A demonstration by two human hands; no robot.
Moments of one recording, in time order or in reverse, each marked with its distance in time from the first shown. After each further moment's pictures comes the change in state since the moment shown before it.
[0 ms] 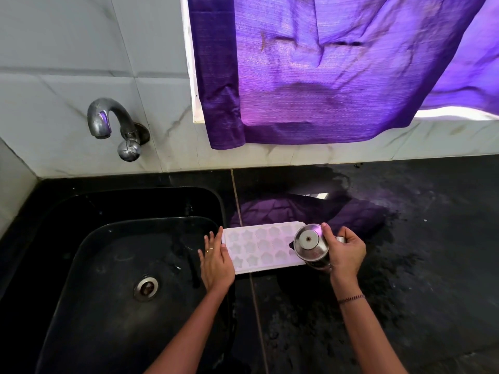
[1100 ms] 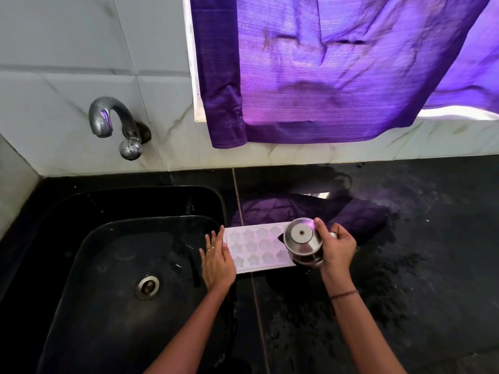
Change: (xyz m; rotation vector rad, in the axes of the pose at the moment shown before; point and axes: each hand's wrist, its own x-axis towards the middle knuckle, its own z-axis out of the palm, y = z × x) left_hand 0.002 0.000 0.001 -0.002 0.013 0.013; right_hand -0.004 -0.007 0.020 0.209 -0.037 0.180
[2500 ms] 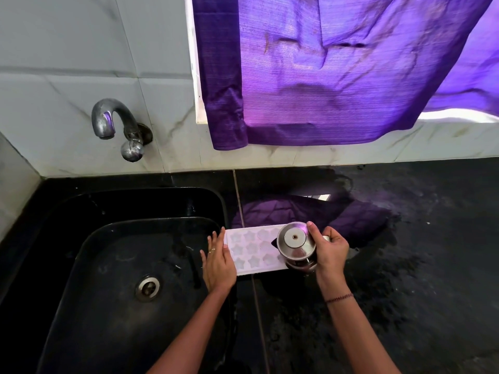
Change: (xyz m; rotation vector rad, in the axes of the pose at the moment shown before) left_hand 0.000 0.000 0.000 -0.004 -0.024 -0.013; right_hand -0.008 0.003 0.007 0.006 -0.059 0.044
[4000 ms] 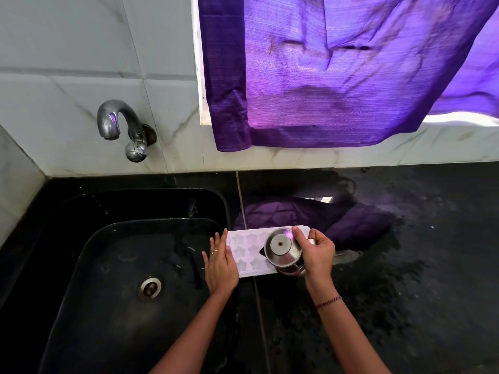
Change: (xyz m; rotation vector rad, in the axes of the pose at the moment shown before) left_hand 0.000 0.000 -0.001 -0.013 -0.001 -0.003; right_hand -0.012 0.011 0.020 -0.144 -0.084 -0.060
